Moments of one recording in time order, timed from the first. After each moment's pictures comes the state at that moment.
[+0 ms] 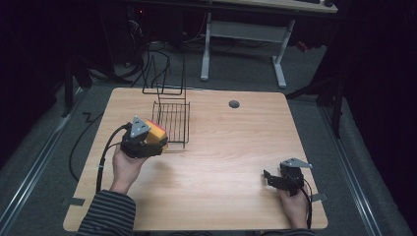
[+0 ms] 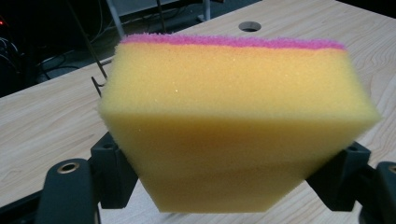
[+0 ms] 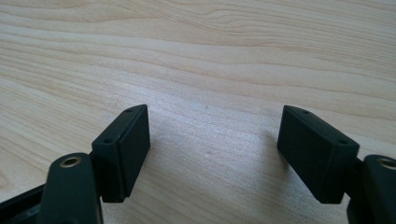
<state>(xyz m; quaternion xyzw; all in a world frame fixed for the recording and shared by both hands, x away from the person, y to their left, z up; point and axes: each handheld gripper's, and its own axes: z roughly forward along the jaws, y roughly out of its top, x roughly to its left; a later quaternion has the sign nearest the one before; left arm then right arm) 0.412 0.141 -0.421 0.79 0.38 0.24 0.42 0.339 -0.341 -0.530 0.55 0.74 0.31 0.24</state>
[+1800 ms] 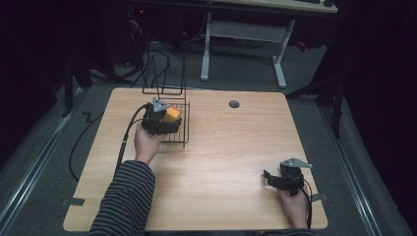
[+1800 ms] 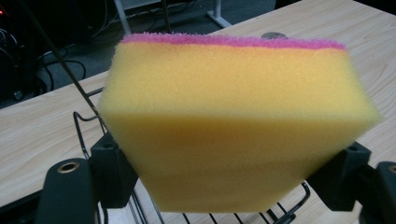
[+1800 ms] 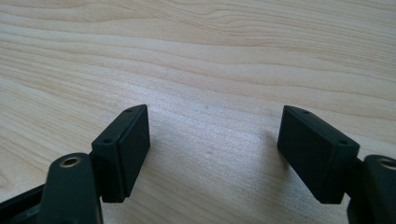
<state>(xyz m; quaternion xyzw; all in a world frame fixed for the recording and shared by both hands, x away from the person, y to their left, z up) 0.494 0.096 -0.435 0.78 0.41 0.23 0.41 0.339 -0.341 -0.530 0.55 0.74 0.31 0.24</state>
